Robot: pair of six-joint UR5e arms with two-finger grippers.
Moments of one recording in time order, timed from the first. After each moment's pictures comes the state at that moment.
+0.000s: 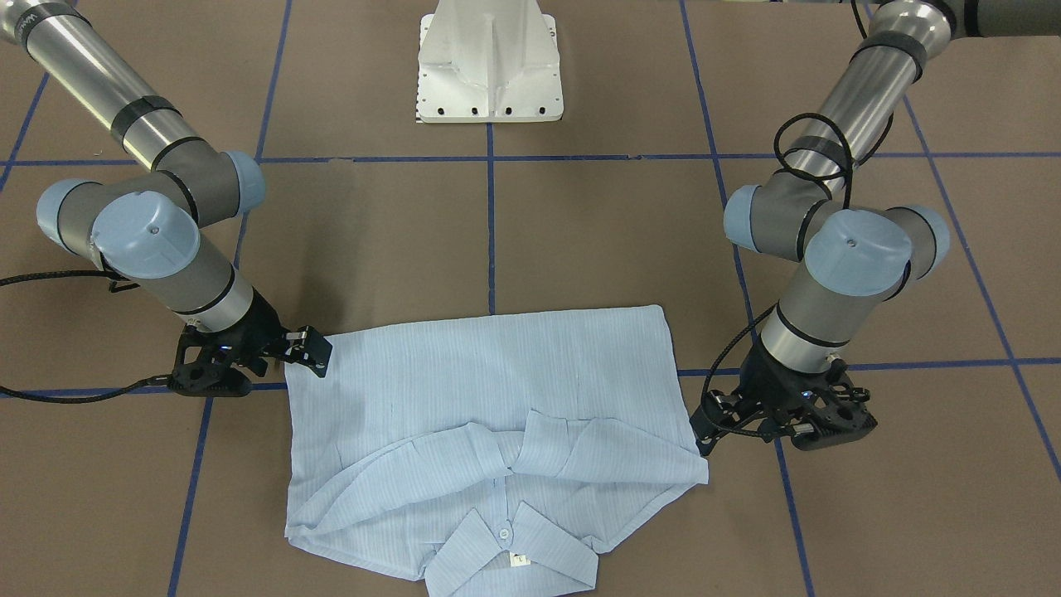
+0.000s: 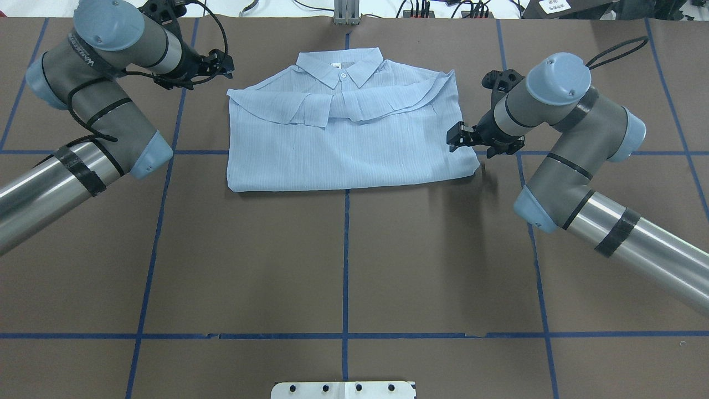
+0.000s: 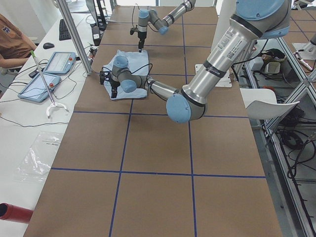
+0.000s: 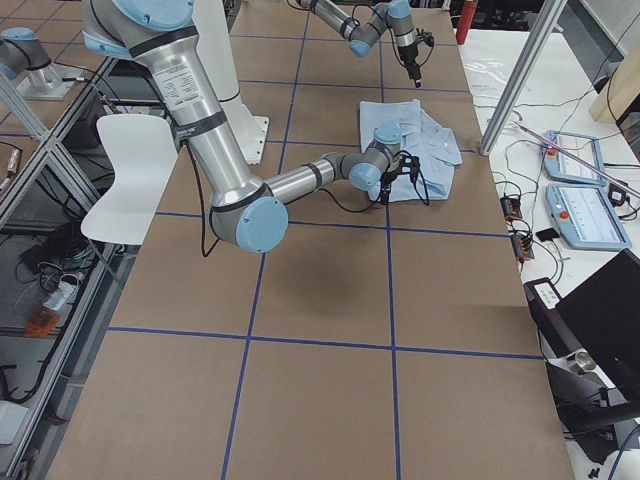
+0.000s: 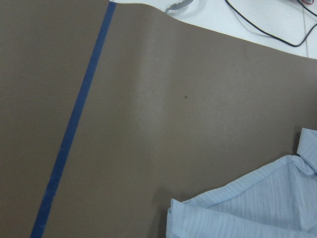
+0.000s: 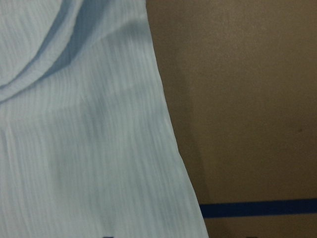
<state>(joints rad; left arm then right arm) -0.92 -2.23 -1.21 -2.22 -1.92 -1.22 0.80 -1.09 1.39 -1.06 2.07 1.15</state>
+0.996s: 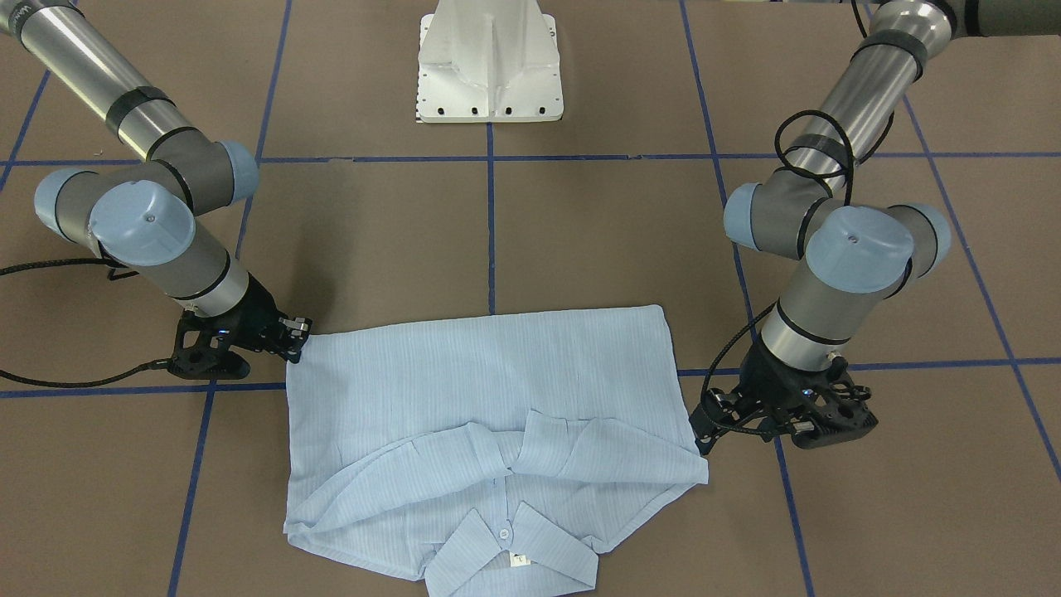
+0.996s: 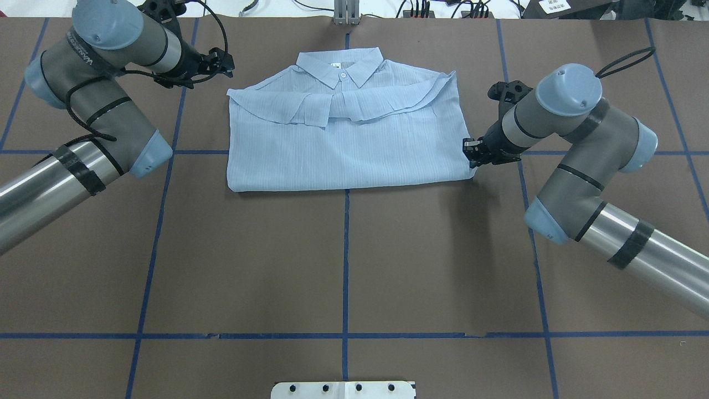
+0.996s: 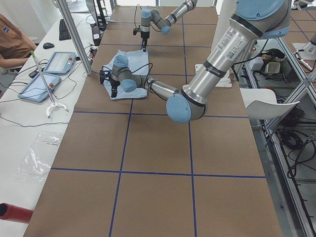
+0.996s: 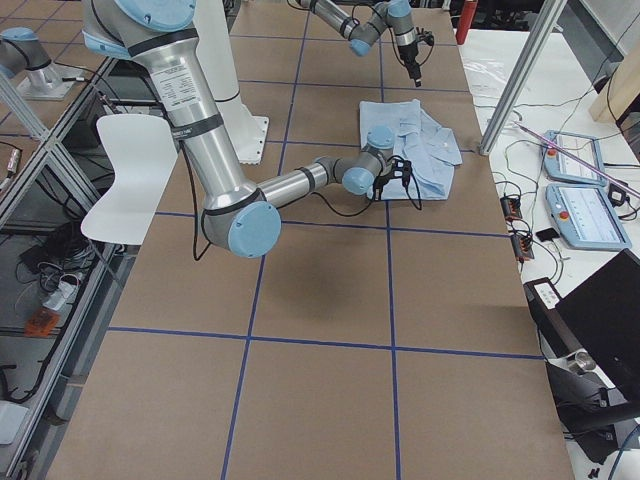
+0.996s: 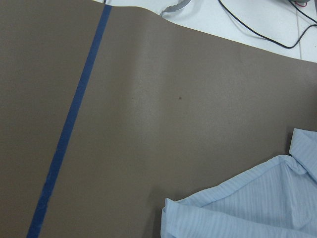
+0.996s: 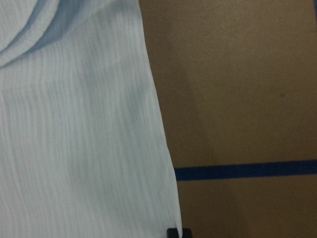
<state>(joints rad) -0.92 -2.23 -1.22 -2.22 -1.92 -1.22 0.80 -1.16 1.48 -1.06 2.09 1.15</state>
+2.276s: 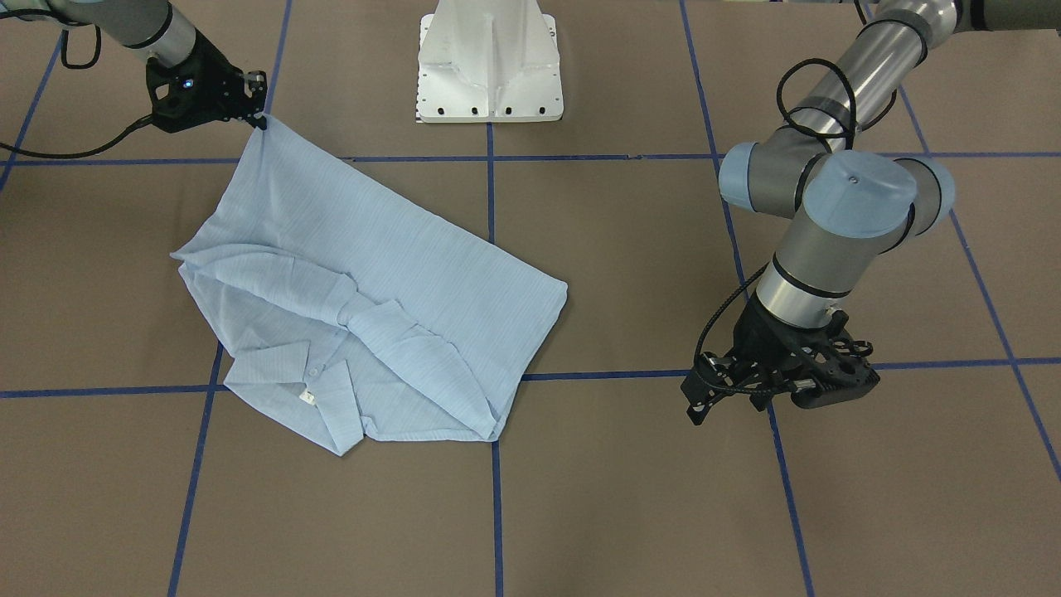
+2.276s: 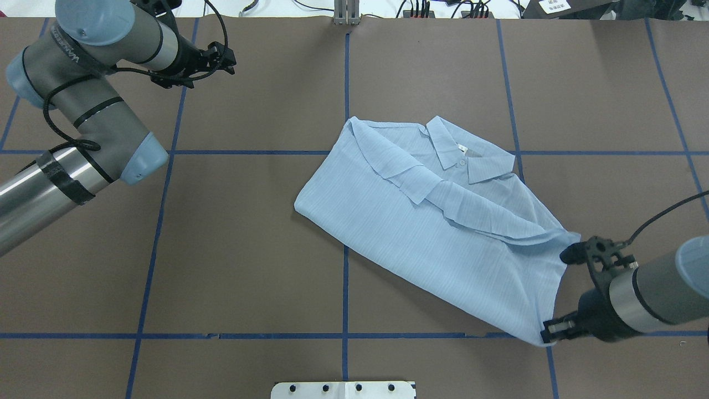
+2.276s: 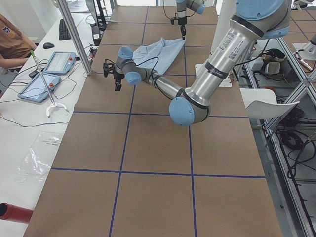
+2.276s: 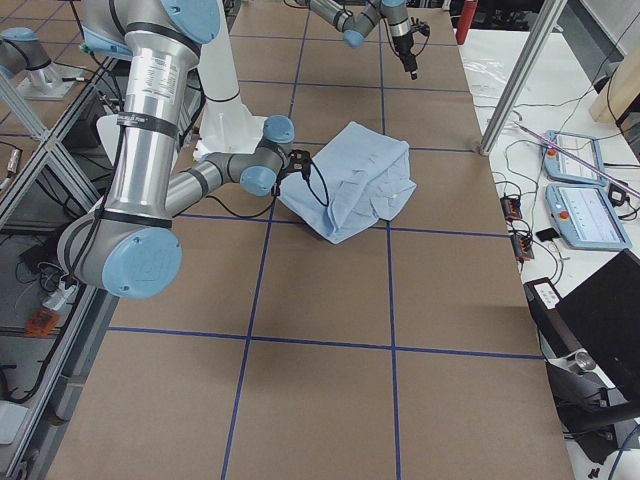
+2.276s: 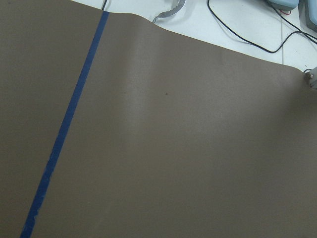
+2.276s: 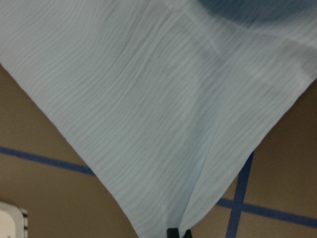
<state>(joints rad) -0.91 -2.19 -1.40 -2.11 -1.92 -1.28 0.38 -1.84 2.21 -1.05 2.10 1.17</state>
